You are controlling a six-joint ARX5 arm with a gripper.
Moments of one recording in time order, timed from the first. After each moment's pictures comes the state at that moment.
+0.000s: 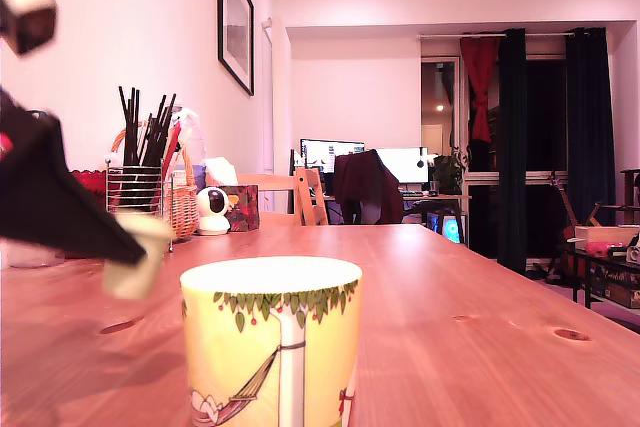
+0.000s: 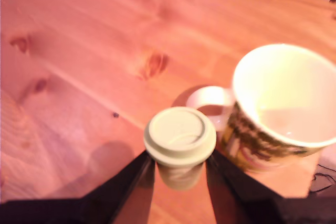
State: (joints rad) arm -0.50 0.98 0.36 -0.06 0.46 0.24
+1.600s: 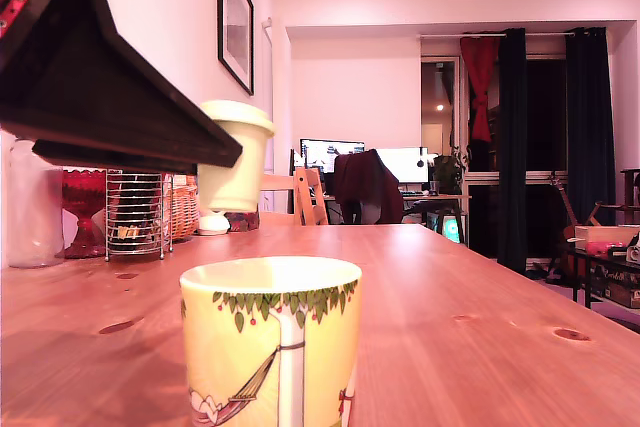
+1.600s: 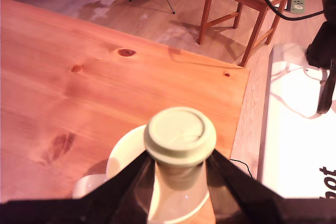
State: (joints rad) arm -0.78 0.93 0.37 0.03 0.45 0.08
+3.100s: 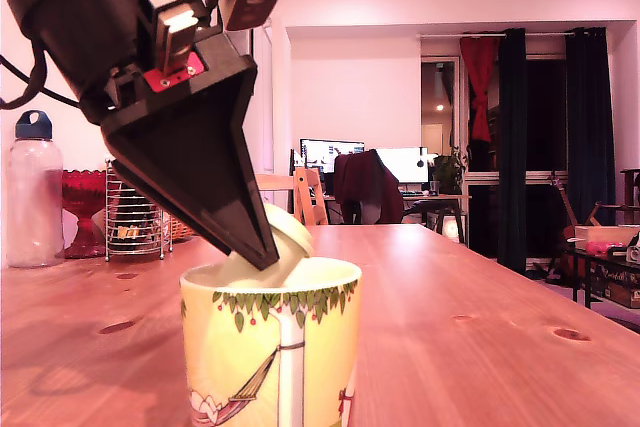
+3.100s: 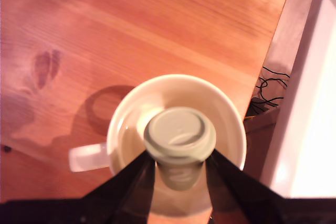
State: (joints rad) arm -0.90 1.36 0.85 -0.54 0.23 0.16
